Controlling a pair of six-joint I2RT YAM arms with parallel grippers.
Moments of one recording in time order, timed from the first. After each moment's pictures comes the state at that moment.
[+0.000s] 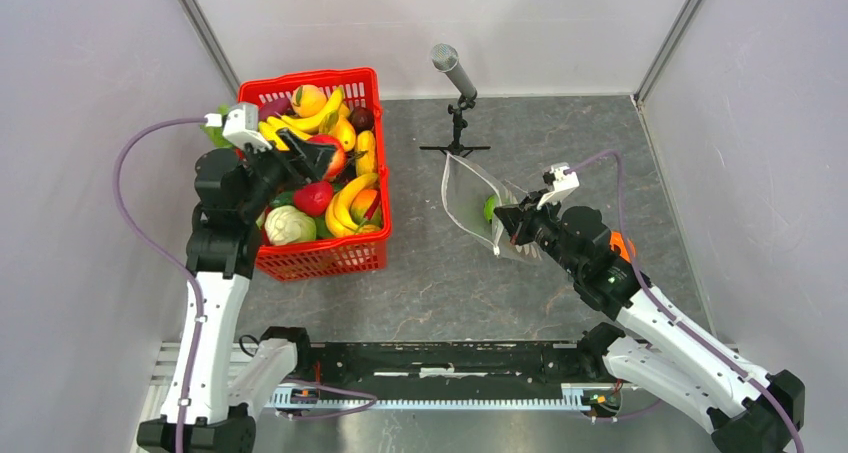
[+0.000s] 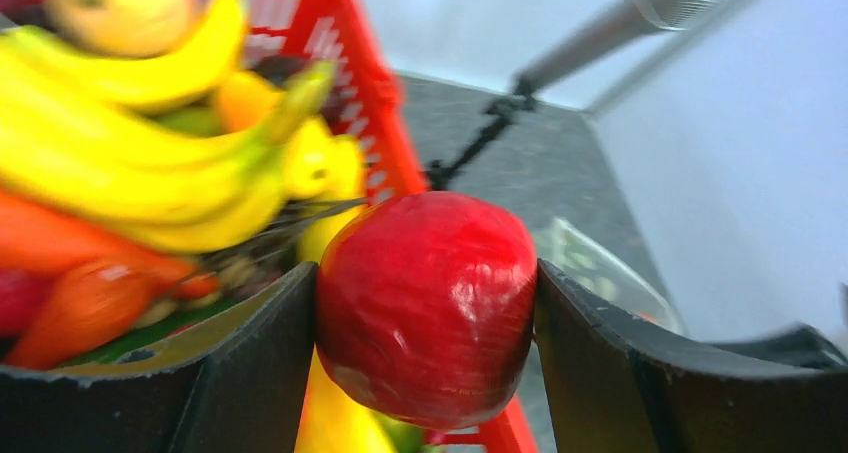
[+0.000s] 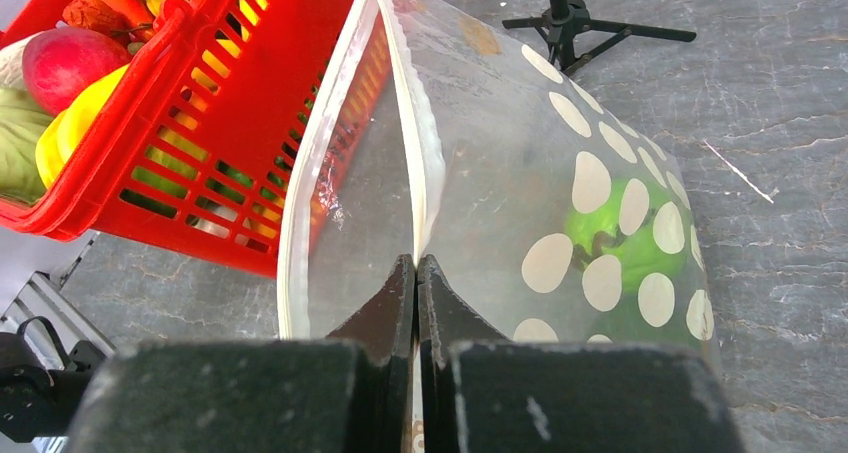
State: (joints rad) left arm -0.02 0.85 1.07 -0.39 0.26 -0.46; right arm 0.66 0.77 0.59 -0.01 0.09 0.41
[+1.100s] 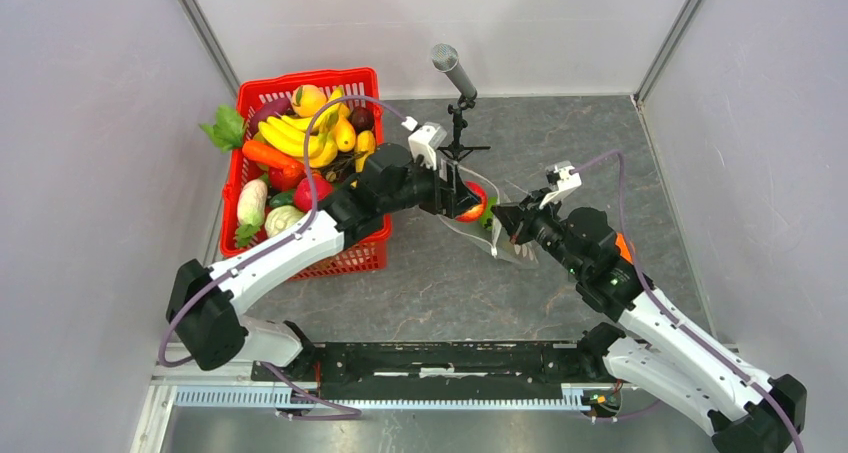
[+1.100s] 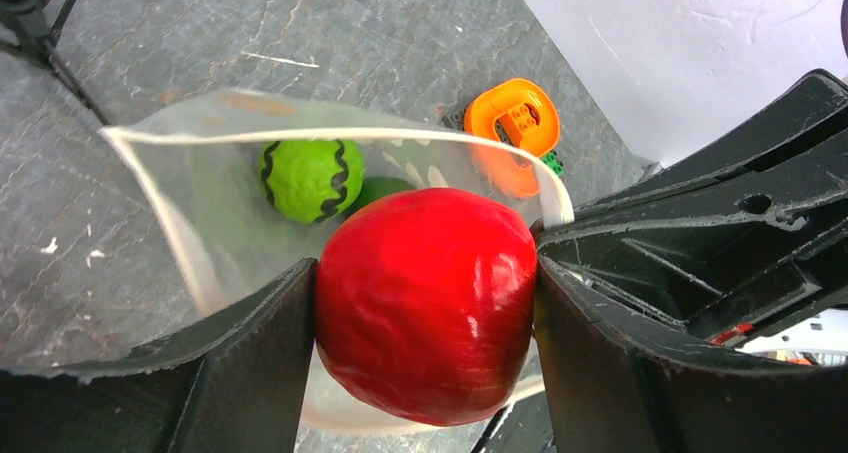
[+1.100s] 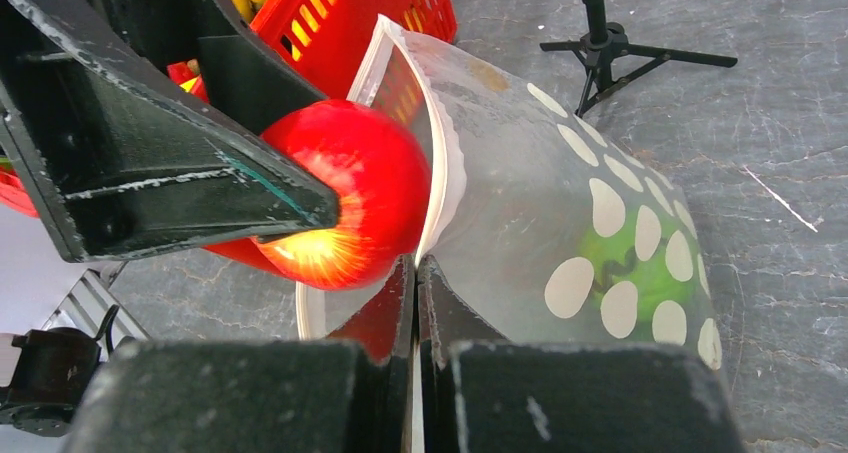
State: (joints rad) left arm -0.77 1.35 1.09 -0.07 0.21 -0.49; right arm 0.66 0.75 0.59 0.03 0.03 0.44
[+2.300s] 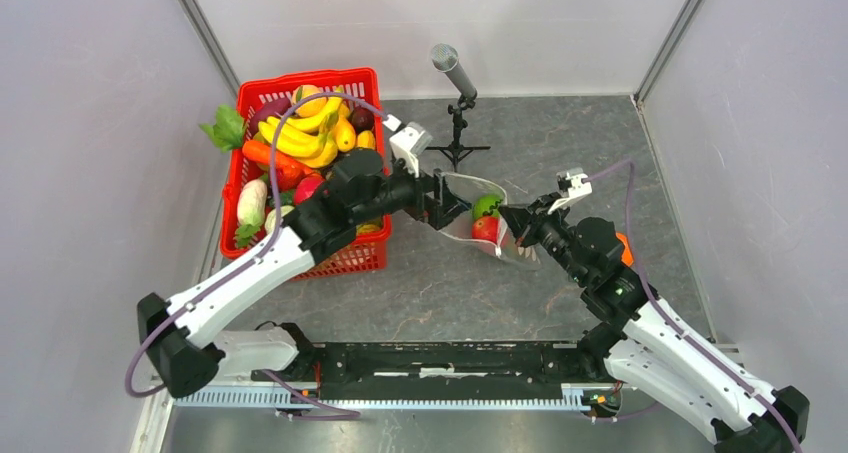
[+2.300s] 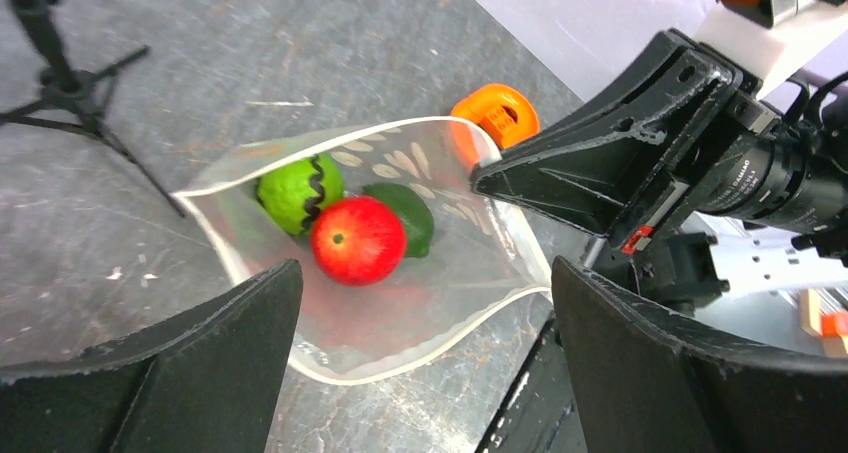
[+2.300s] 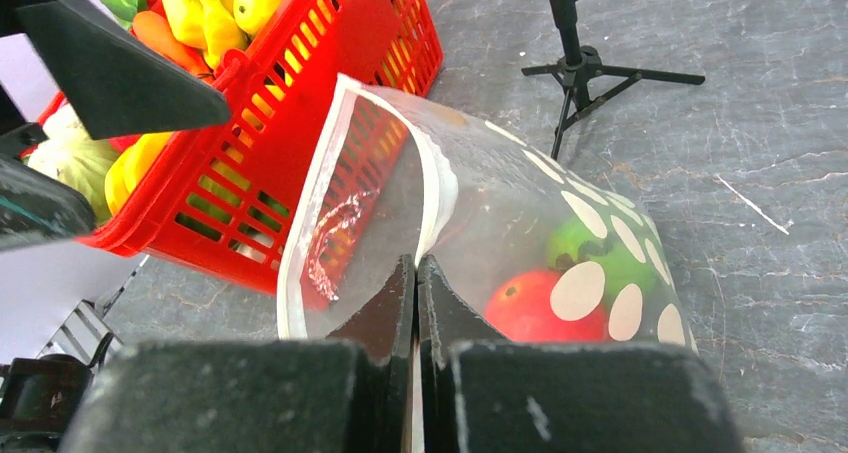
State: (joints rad) left arm -0.81 1.22 1.14 -0.18 0.24 -0.34; right arm 0.66 0.68 0.54 0.06 0.09 0.44
